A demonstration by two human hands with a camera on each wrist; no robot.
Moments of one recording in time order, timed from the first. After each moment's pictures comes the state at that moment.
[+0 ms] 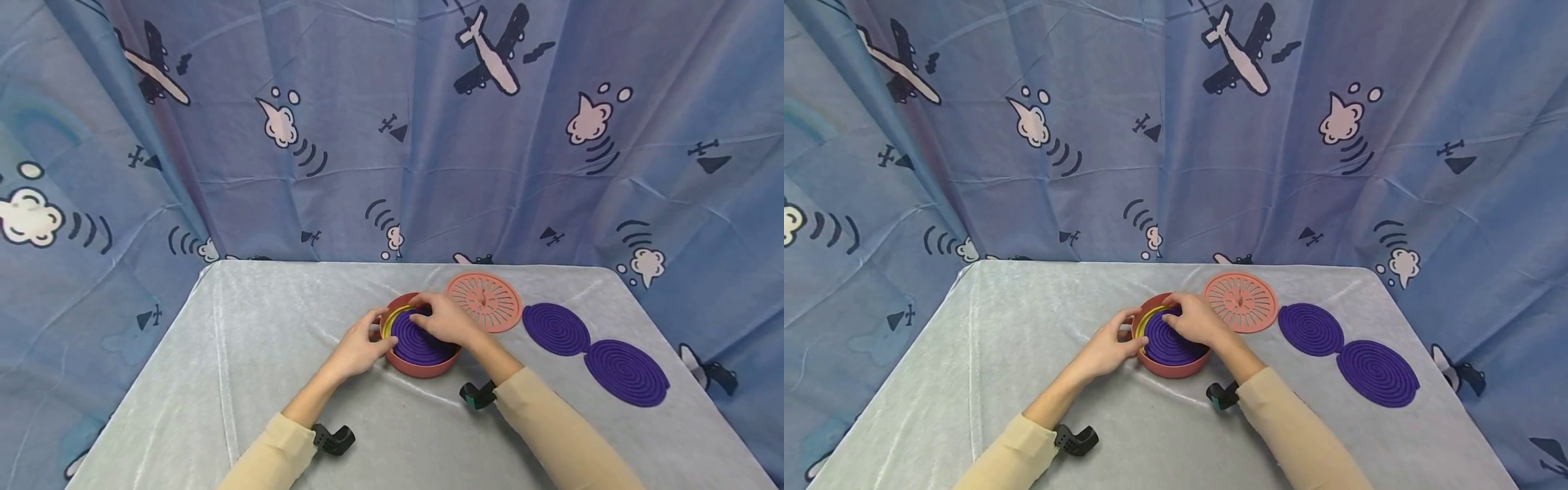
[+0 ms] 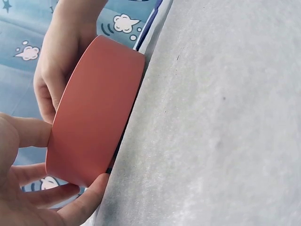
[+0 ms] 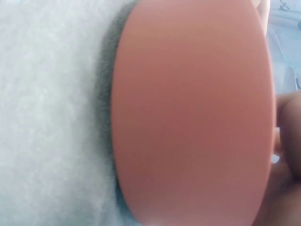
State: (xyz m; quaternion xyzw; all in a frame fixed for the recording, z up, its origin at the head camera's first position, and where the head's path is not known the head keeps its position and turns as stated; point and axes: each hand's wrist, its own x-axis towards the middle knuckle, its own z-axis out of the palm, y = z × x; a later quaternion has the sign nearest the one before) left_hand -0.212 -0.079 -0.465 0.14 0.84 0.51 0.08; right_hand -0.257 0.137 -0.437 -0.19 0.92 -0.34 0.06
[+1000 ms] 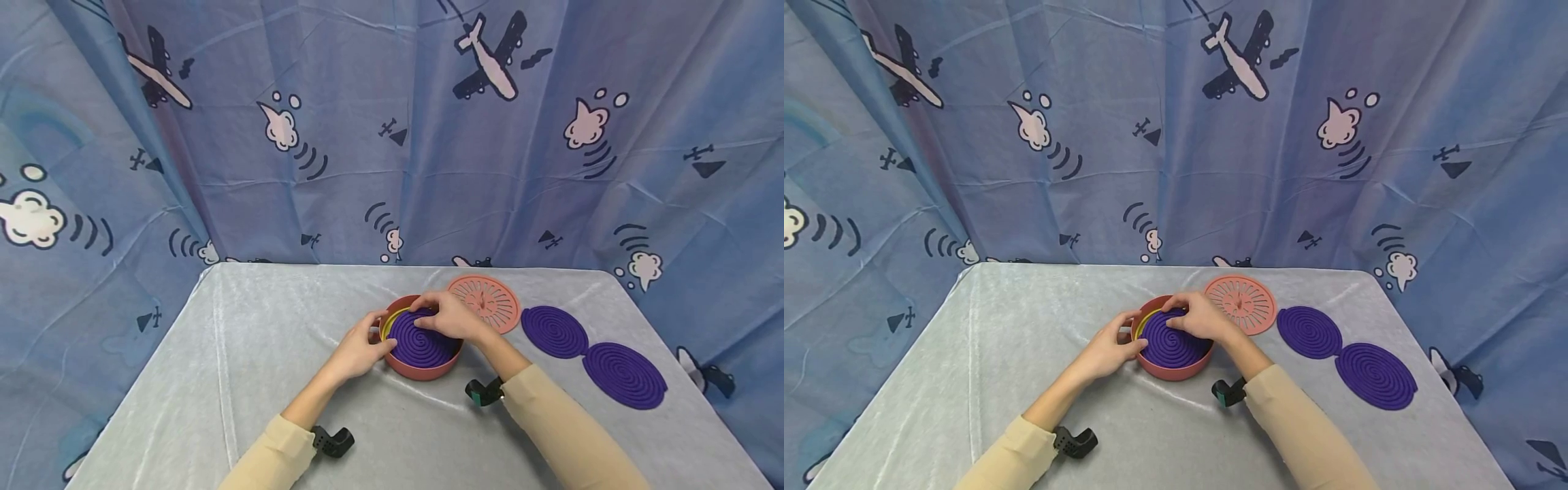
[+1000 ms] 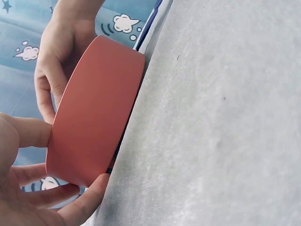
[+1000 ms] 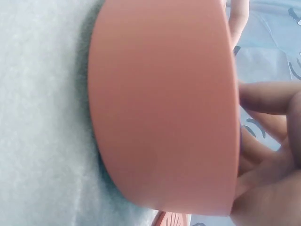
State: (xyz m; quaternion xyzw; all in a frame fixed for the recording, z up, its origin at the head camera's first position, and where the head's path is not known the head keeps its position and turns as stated) left_hand -0.211 -0.080 -0.463 0.14 0.85 0.51 0.08; right_hand -0.263 0.153 -0.431 -0.20 0.89 -0.40 0.09
